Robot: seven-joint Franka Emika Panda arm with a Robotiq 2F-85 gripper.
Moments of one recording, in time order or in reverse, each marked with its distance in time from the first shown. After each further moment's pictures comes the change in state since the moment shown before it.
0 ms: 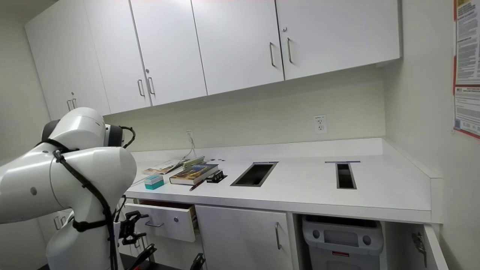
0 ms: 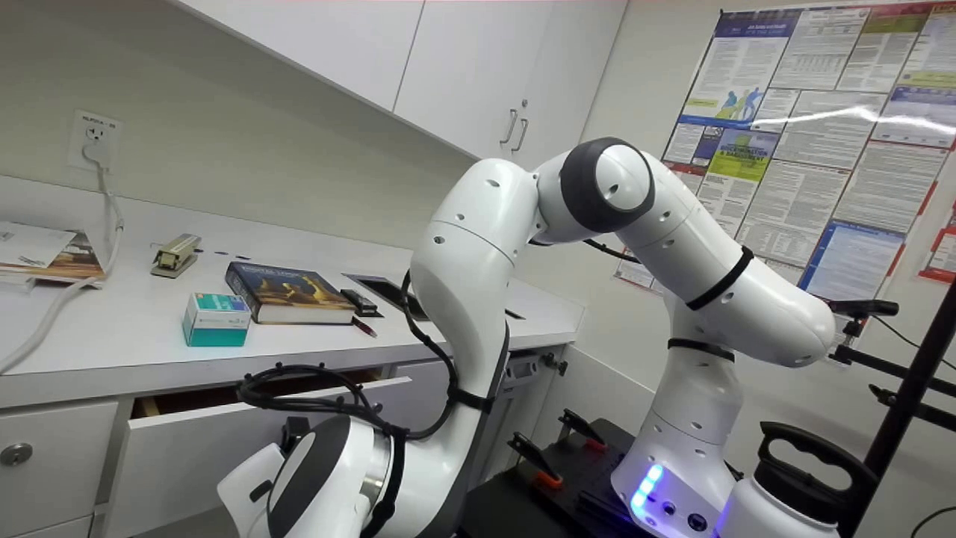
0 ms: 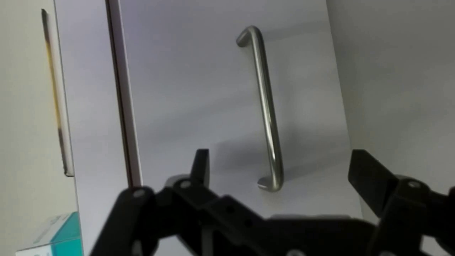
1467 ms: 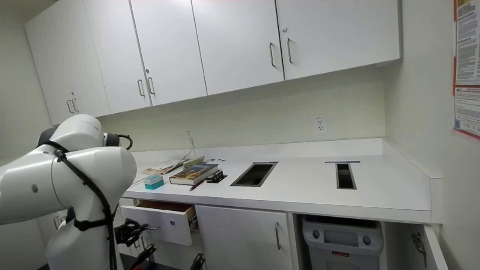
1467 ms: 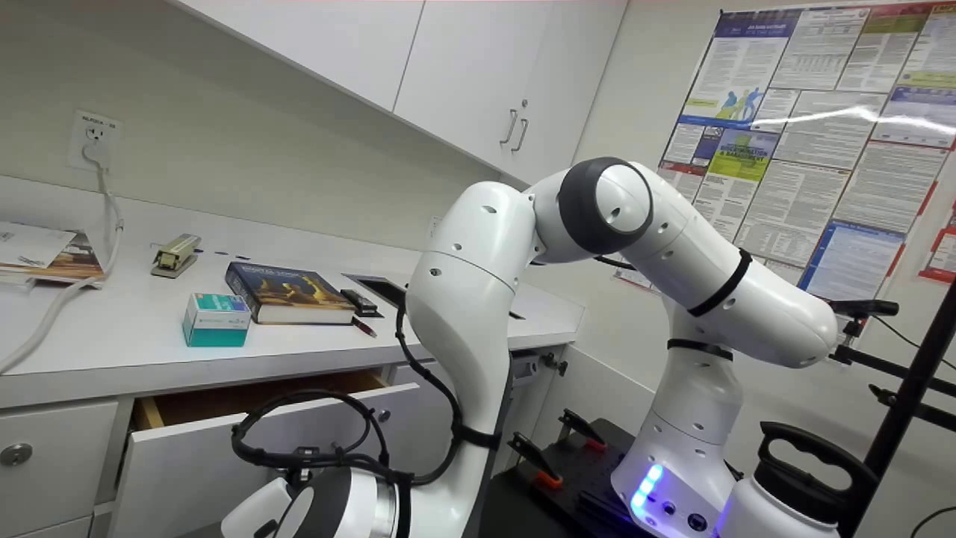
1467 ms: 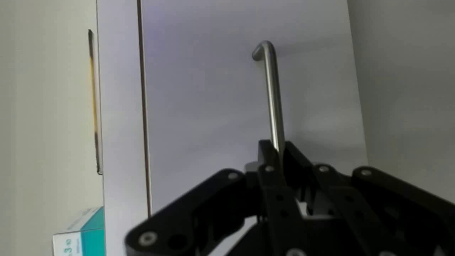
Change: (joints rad) arm 0.047 0.080 0.023 0.046 0.020 -0.176 0.026
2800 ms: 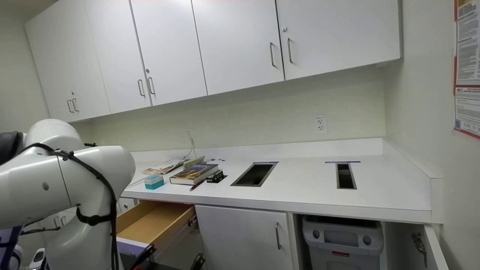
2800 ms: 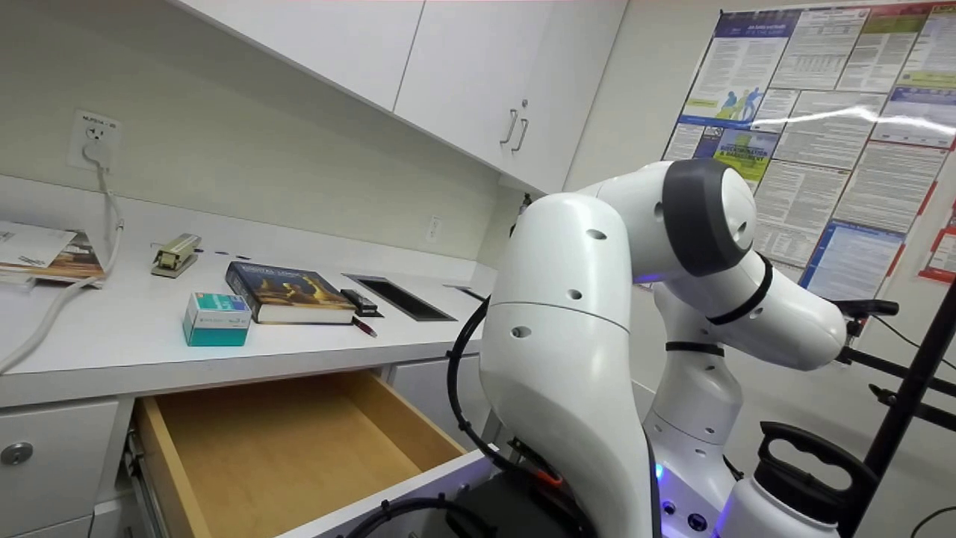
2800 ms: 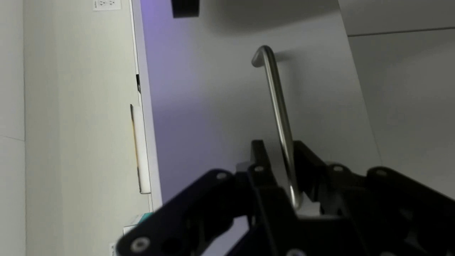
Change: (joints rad) arm 0.282 0.005 0.101 -0.021 0.391 -0.154 0.246
